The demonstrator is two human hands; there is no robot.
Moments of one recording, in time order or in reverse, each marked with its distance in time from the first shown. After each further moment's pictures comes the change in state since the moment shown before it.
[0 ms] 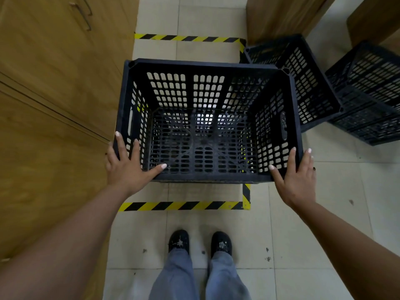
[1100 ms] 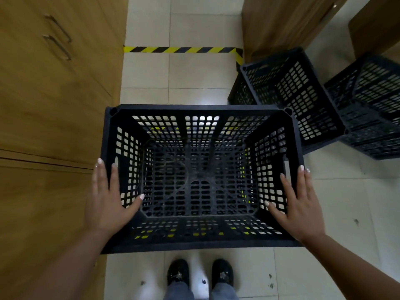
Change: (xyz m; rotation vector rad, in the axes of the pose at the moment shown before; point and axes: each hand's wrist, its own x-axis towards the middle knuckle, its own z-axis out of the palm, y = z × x) left_hand 0.075 -0.003 -0.028 0.005 0.184 0.085; right_hand 0.082 -0.009 -0.023 -0.153 0.025 -0.303
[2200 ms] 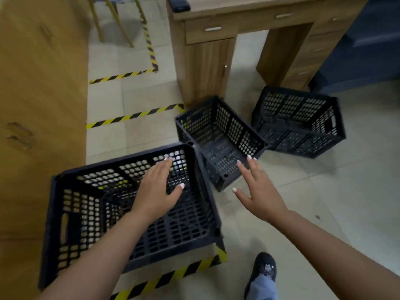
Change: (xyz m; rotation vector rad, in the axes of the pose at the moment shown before) left_hand -0.045 0.308 -0.118 -0.270 0.018 0.555; right_hand -0.041 0.106 -0.128 0.325 0.102 0.010
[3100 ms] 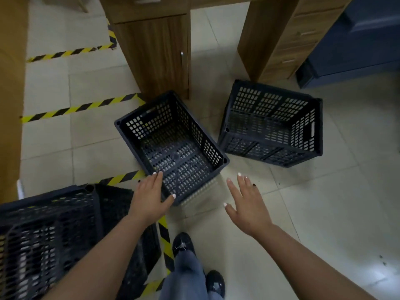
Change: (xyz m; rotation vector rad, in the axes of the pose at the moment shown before) left_hand 0.236 0.137 0.181 0.166 -0.301 -0.210; right_hand 0.127 0.274 -0.021 -0.133 -0.307 0.128
